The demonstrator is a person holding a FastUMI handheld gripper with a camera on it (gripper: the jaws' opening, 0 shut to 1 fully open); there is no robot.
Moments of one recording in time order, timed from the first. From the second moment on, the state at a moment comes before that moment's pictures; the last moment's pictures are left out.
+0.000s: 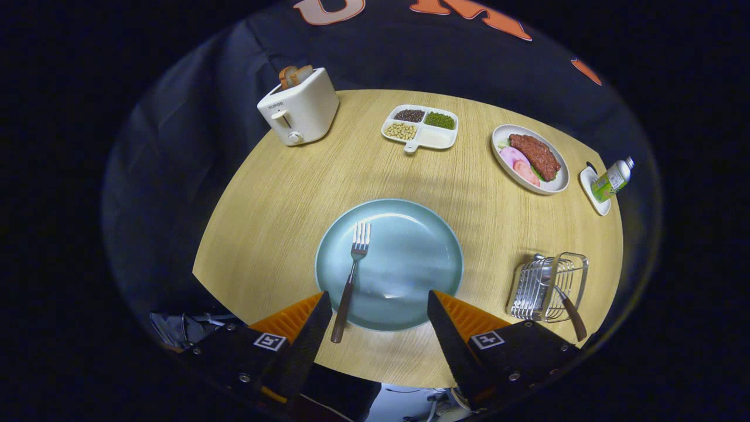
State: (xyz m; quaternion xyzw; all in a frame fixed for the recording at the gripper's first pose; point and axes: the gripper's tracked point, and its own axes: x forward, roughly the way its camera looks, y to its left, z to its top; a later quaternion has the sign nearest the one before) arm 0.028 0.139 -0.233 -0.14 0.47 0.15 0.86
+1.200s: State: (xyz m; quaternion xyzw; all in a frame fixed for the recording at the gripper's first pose) arm 0.029 0.159 -0.325 -0.15 0.50 0.10 0.85
